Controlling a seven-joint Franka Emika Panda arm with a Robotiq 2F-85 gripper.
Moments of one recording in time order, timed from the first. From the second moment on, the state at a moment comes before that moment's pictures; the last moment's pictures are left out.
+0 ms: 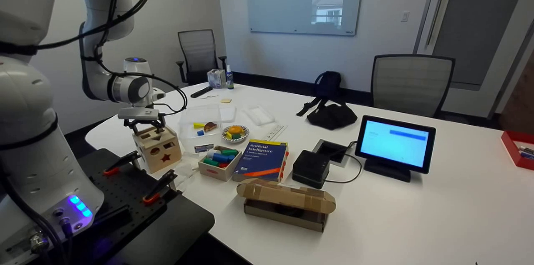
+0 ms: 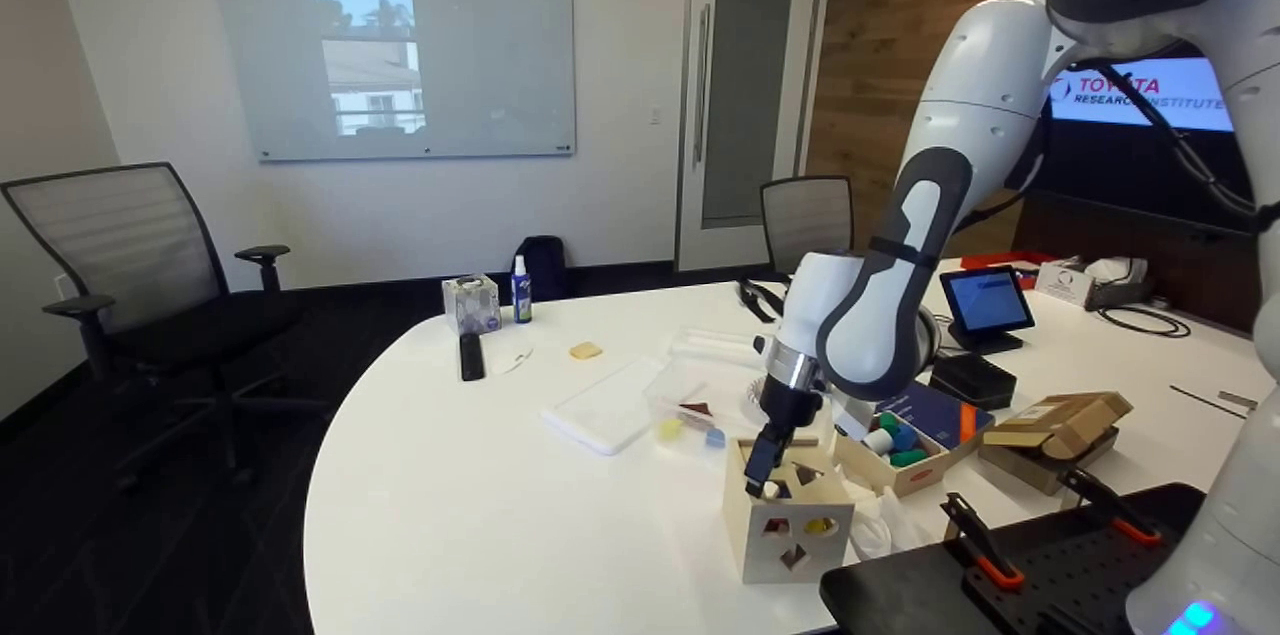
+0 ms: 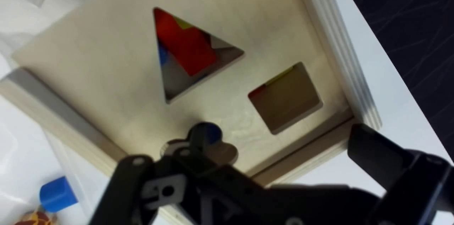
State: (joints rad) arm 0.08 0.53 0.39 -2.57 -0.14 3.16 -0.20
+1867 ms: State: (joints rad) arm -0.27 0.54 0.58 -2.59 0.02 3.05 -0.16
